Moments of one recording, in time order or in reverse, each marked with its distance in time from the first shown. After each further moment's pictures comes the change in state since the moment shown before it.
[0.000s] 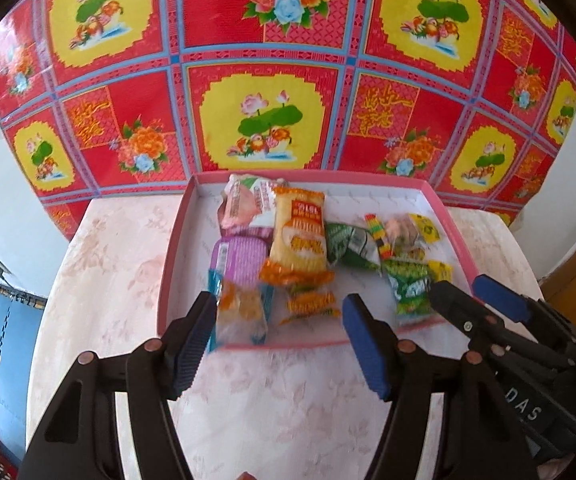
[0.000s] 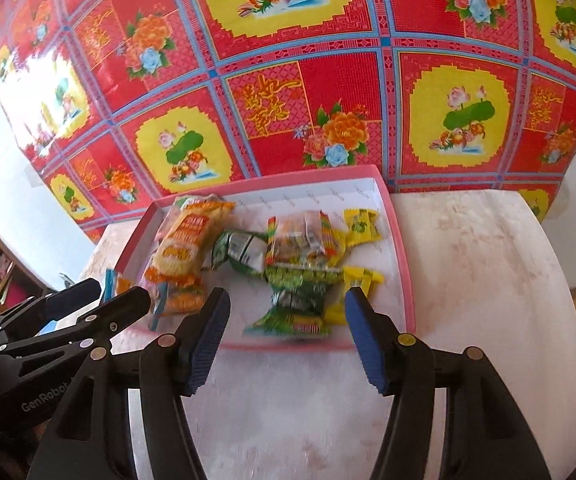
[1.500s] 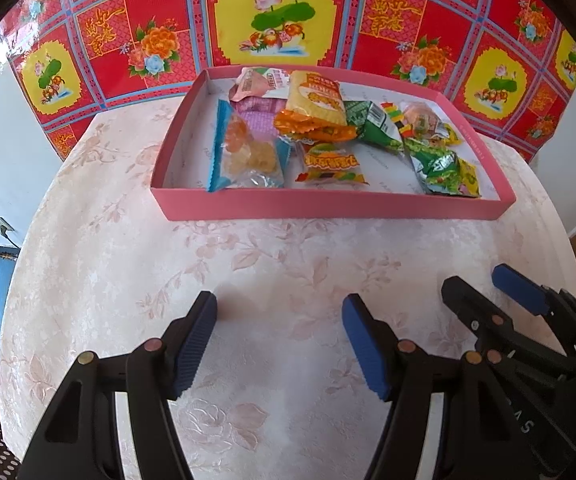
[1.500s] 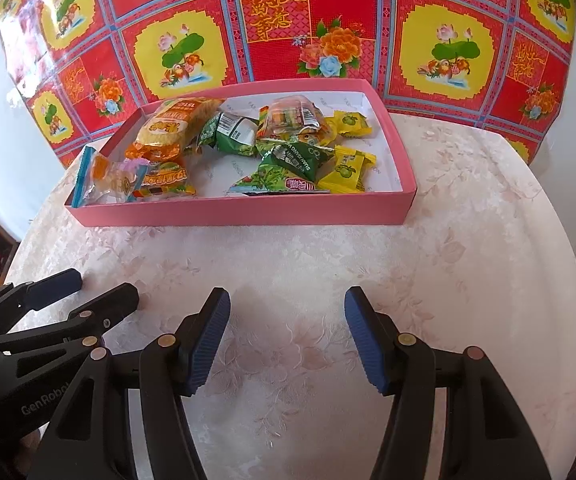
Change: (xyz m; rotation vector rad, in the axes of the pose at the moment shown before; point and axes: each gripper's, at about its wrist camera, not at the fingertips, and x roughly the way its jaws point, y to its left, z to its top) left arm 0.021 0.001 -0.068 -0.012 0.157 0.031; right arm 0.010 0.012 -0.066 -0.068 0.132 -0.124
